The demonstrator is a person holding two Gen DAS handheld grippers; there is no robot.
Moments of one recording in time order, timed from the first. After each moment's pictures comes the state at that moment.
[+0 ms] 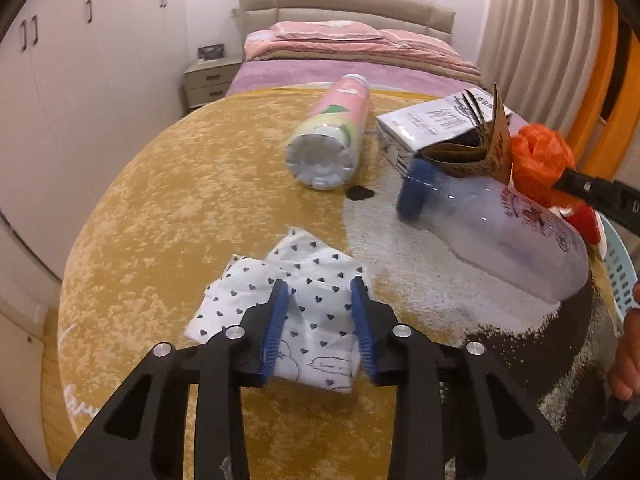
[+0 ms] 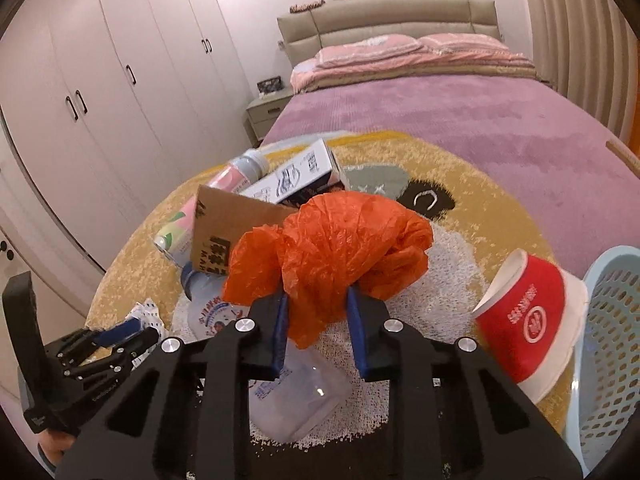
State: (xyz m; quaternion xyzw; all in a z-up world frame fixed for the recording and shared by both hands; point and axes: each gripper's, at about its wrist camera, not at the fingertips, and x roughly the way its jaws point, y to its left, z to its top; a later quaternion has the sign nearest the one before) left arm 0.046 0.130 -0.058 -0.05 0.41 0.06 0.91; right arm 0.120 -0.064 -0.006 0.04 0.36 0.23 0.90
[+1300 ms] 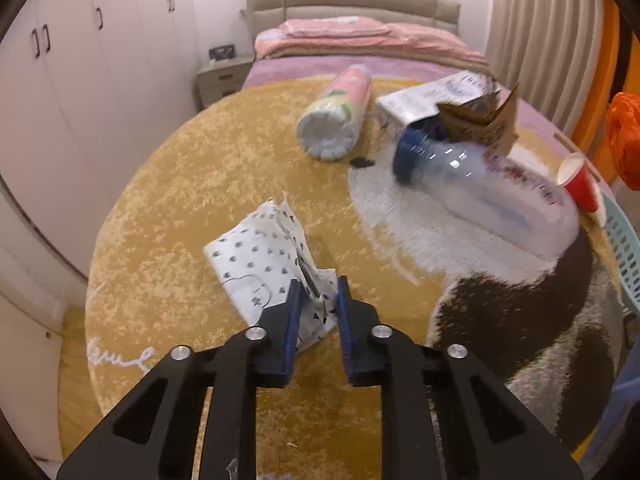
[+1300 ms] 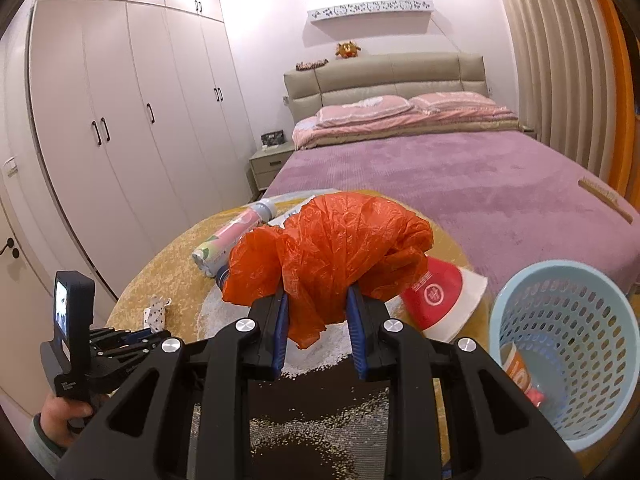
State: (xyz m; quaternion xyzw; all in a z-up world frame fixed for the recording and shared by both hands) left arm 0.014 0.118 -0.047 -0.03 0.42 0.08 0.90; right arm 0.027 -0.125 0.044 0.04 0.26 0.23 0.94
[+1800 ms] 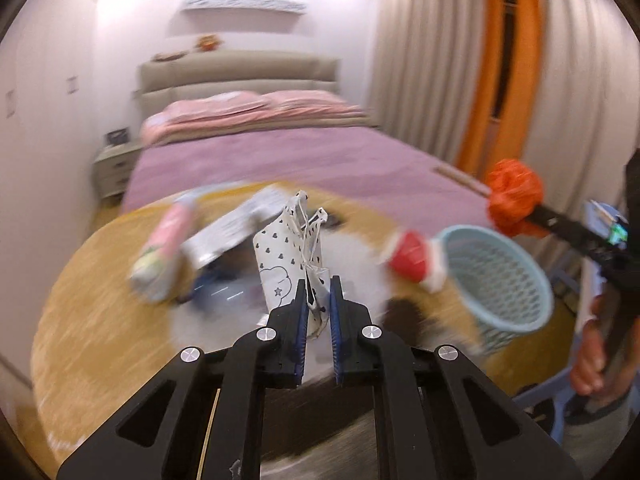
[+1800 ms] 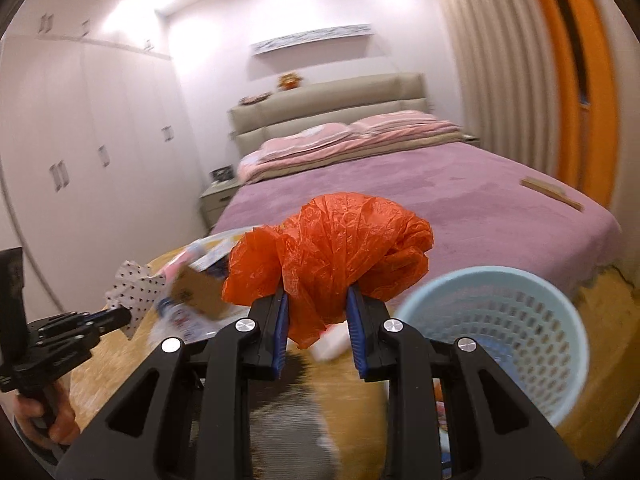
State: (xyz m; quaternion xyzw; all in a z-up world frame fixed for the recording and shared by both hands) left arm 0.027 0.008 0.033 -0.01 0.30 -0.14 0.95; right arm 0.020 -0.233 0.055 0.09 0.23 0.11 0.96
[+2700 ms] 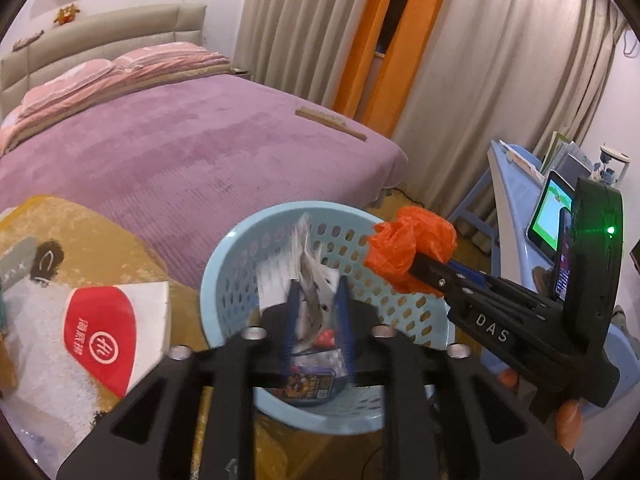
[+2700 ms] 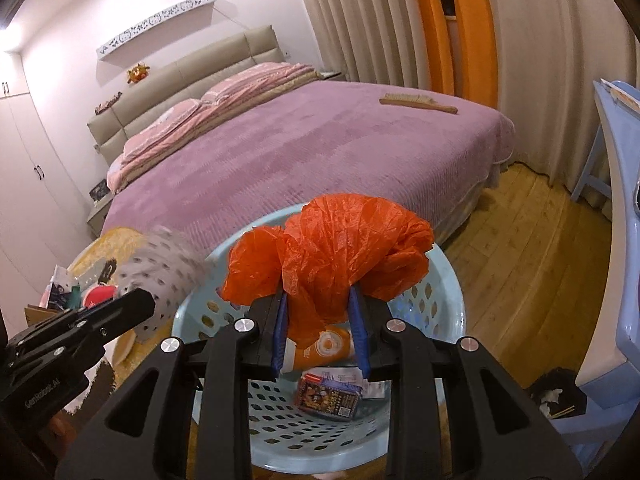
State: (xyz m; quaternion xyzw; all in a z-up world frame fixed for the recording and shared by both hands) left arm 0.123 -0.209 -0.016 0.01 0.38 -0.33 0.86; right arm 0.062 -0.360 -0.018 0.17 0.34 -0.08 0.92
